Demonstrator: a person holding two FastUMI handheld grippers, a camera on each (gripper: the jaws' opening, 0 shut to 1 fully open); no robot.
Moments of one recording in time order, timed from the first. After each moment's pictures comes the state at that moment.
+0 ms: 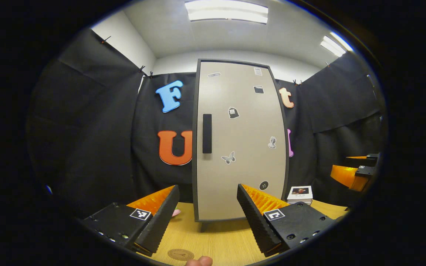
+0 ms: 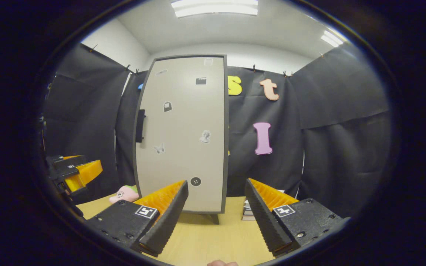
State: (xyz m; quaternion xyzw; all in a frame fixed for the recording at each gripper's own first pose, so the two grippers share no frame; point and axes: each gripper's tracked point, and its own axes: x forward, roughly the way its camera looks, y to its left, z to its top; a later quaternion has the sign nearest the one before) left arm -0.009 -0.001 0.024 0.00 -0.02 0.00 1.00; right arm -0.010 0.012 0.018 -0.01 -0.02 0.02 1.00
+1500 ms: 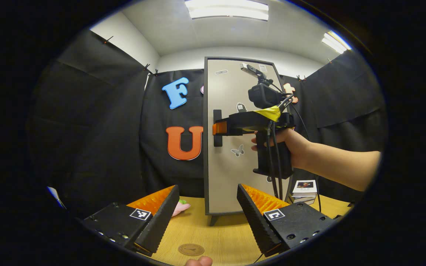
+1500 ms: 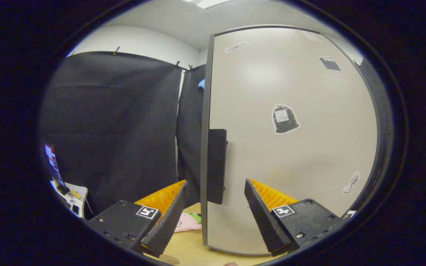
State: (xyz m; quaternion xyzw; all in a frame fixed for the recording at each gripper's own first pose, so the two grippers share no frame) left arm -0.036 0.020 0.013 0.00 0.00 0.03 1.00; right arm 0.204 0.300 0.121 -0.02 0.02 0.30 0.95
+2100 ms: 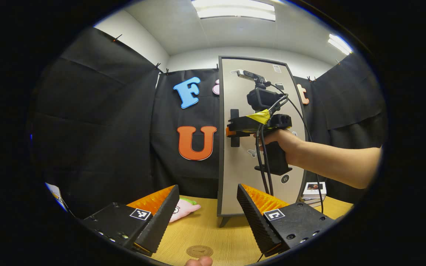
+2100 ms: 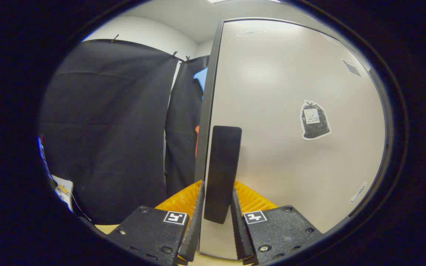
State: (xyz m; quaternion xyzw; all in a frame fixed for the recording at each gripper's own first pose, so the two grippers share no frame) left arm -0.031 0.066 0.007 0.00 0.00 0.06 1.00; right arm 0.241 0.322 0.120 -0.05 0.02 0.26 0.96
